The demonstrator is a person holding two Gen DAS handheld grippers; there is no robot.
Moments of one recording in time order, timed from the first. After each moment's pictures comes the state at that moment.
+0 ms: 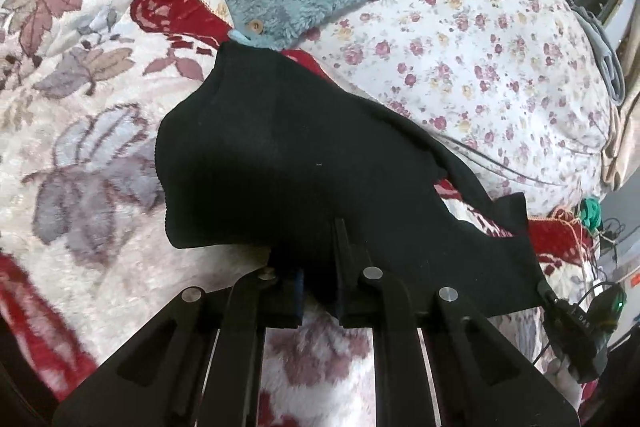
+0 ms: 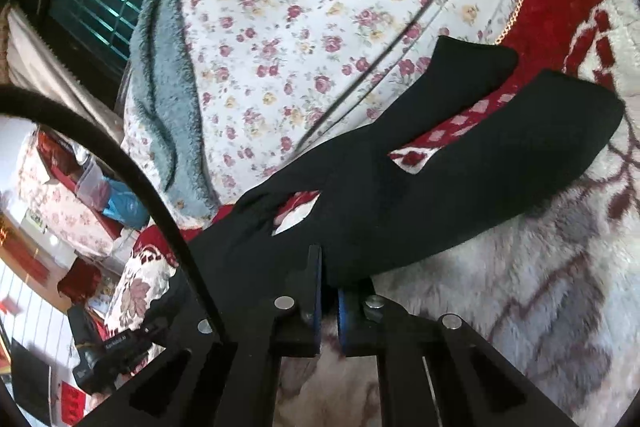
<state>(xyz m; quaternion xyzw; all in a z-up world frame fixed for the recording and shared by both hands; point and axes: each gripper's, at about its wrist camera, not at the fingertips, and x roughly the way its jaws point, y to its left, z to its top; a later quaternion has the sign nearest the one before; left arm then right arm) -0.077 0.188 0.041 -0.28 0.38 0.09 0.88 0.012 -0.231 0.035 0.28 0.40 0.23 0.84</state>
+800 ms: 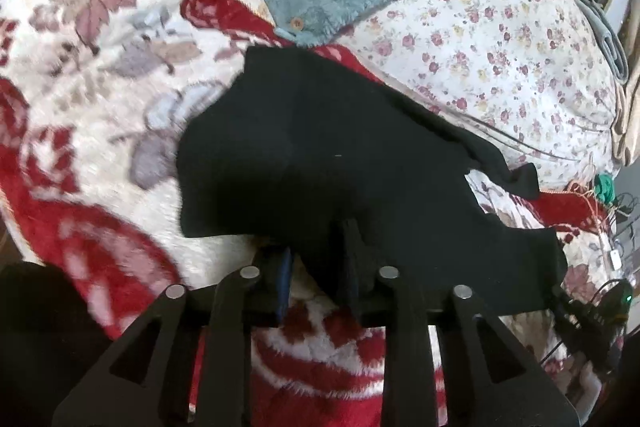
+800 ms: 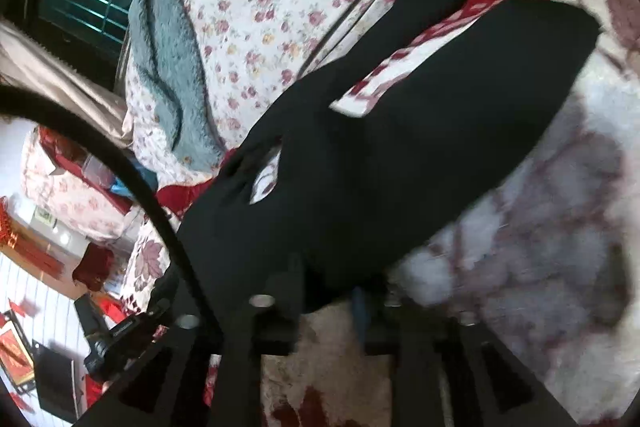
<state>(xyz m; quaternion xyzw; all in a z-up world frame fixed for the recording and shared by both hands) -0.151 0.200 0.044 -0.24 0.39 0.13 0.88 -0.053 -0.233 0.015 0.30 0.45 0.23 0.81</state>
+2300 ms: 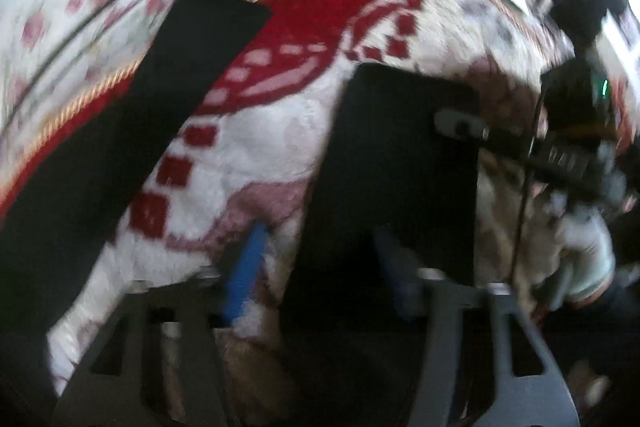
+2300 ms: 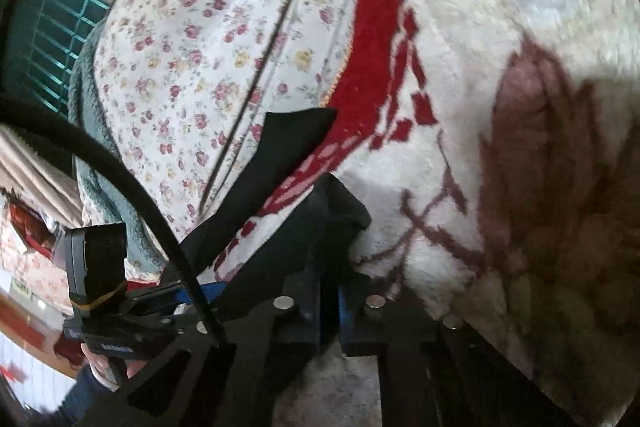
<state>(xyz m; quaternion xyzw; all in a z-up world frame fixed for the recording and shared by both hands) 0.119 -0.147 0.004 0.10 0.54 -0.36 0.76 0.034 -0.377 0.003 0.33 0.39 0.13 0.85</state>
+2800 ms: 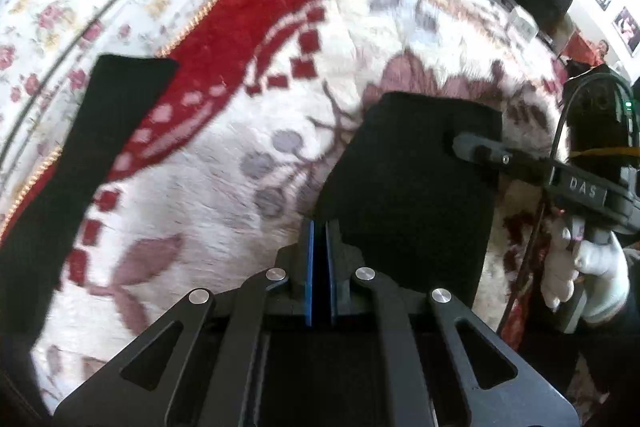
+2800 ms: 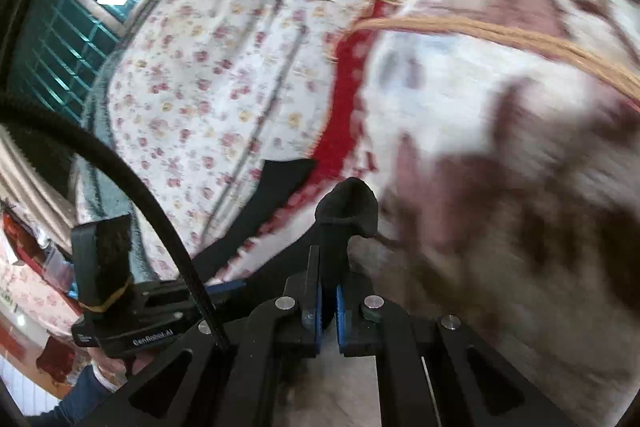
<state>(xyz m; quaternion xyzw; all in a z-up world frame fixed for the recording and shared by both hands) 0.081 -0.216 0.017 0.12 0.50 -0.40 0.76 -0.046 -0.418 0.039 0.32 0.37 0.05 0.87</state>
